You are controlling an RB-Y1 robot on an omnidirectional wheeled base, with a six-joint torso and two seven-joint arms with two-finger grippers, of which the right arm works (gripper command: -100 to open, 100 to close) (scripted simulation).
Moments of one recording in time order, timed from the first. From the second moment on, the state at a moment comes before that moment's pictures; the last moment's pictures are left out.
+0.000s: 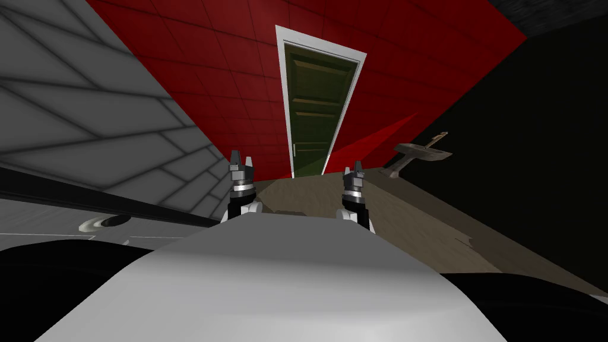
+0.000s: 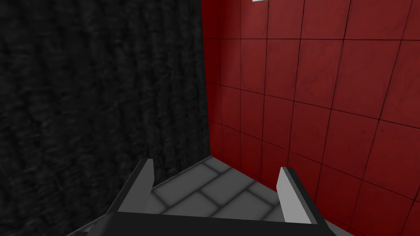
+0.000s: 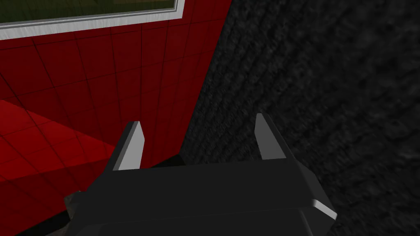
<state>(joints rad) 0.48 -0.01 0.06 -2.27 -0.05 -0.35 0.10</state>
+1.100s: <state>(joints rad) 0.41 -0.07 0.12 -2.05 -0.21 -0.44 -0.09</state>
